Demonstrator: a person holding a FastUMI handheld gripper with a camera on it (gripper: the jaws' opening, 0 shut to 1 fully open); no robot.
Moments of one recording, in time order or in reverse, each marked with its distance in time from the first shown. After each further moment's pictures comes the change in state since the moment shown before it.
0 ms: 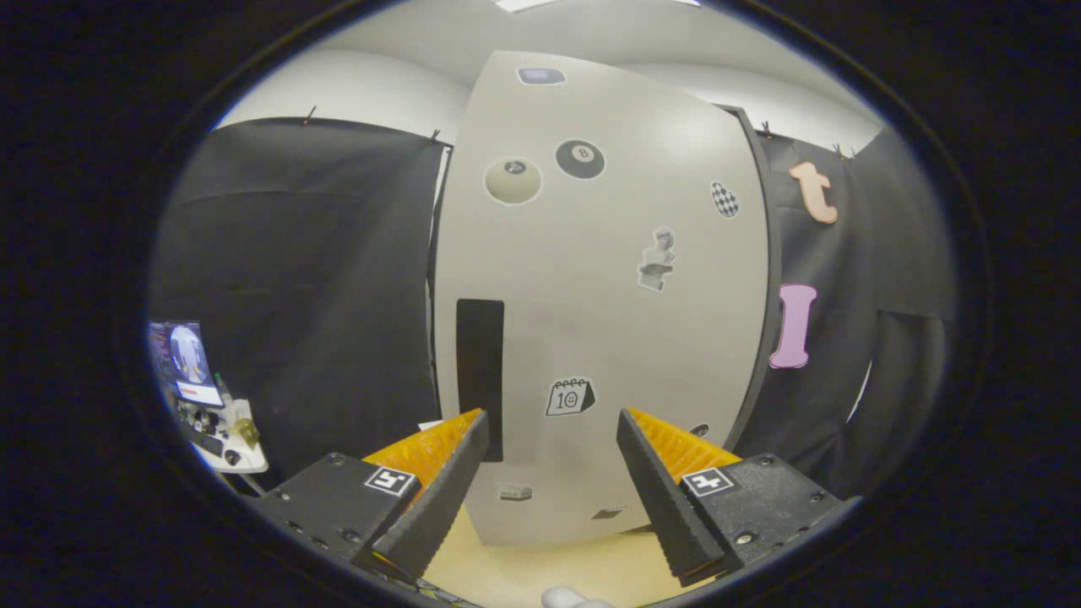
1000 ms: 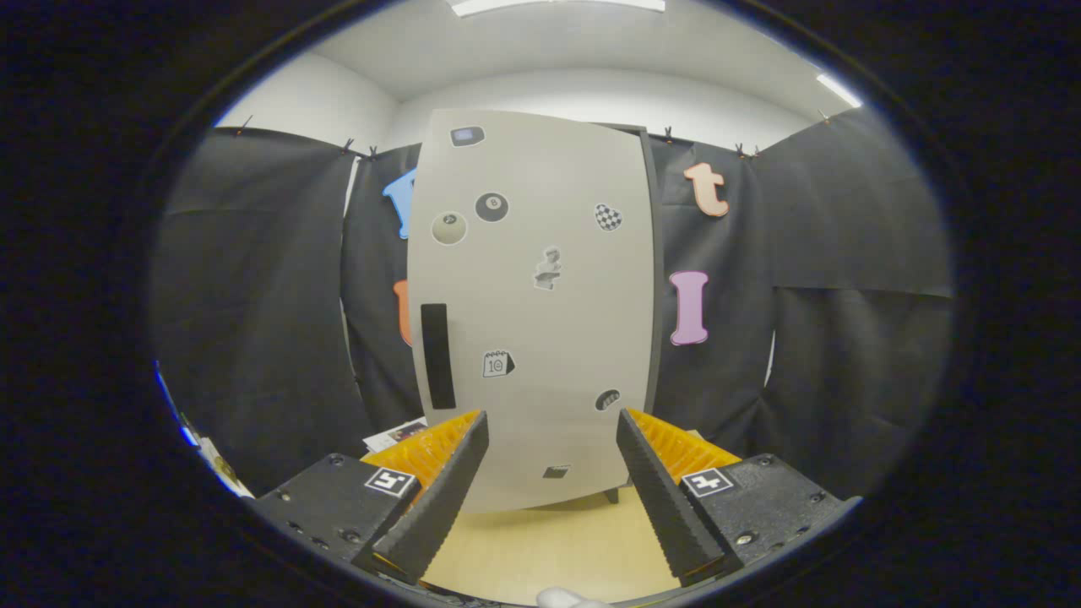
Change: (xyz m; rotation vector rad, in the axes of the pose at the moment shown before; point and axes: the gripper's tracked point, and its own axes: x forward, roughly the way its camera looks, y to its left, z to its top) arm -0.087 -0.020 -0.006 0.118 0.011 -0.374
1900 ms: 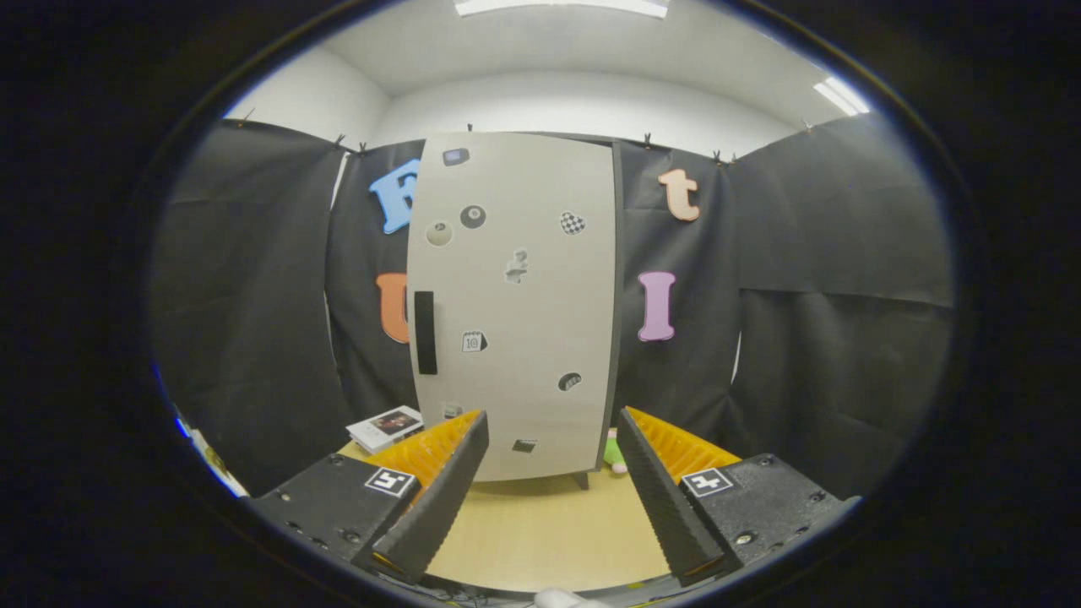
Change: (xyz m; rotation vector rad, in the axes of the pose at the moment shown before) arm -0.046 -0.018 -0.005 -0.022 -0.006 -0.059
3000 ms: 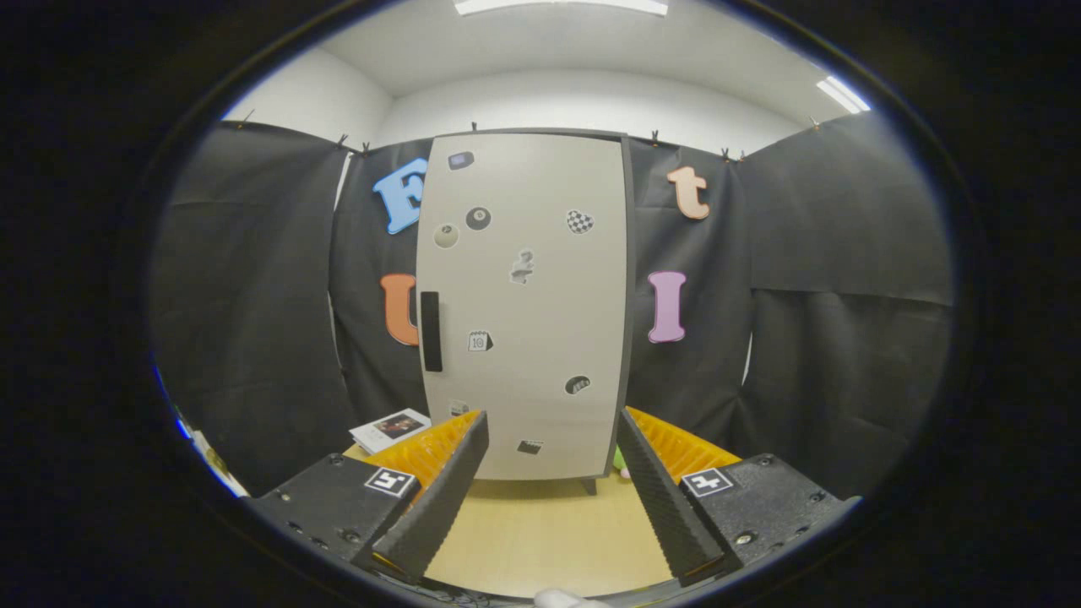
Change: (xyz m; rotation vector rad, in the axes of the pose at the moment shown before) arm 0.023 0.006 0.005 -0.006 0.004 0.028
